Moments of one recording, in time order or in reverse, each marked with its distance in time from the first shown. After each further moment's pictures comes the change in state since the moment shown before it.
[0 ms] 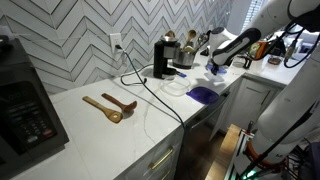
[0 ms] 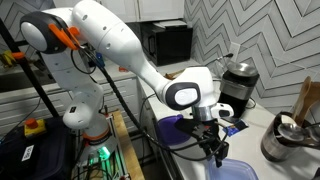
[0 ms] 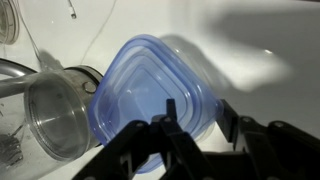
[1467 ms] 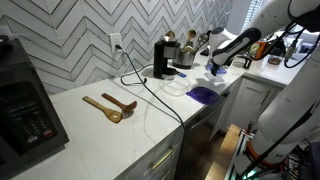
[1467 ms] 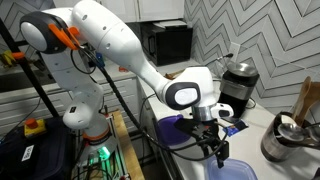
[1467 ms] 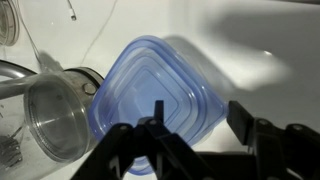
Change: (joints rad) arm 0.000 -0.002 0.001 0.000 0.000 -0.009 0.000
